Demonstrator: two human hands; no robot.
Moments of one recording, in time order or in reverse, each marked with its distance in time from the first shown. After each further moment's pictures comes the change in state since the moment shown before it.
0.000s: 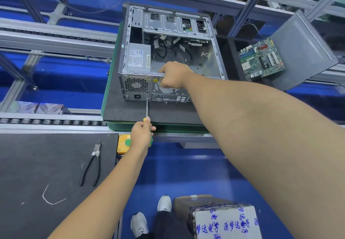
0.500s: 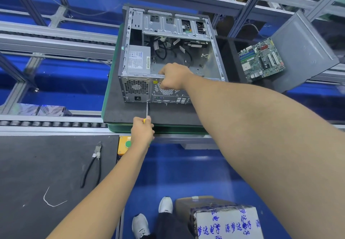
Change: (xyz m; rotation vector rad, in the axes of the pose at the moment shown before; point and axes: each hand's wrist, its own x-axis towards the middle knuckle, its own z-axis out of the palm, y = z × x) left_hand 0.008 0.008 0.003 0.092 0.012 0.088; right_hand -0.005 -0.001 -0.004 -0.007 -0.026 -0.005
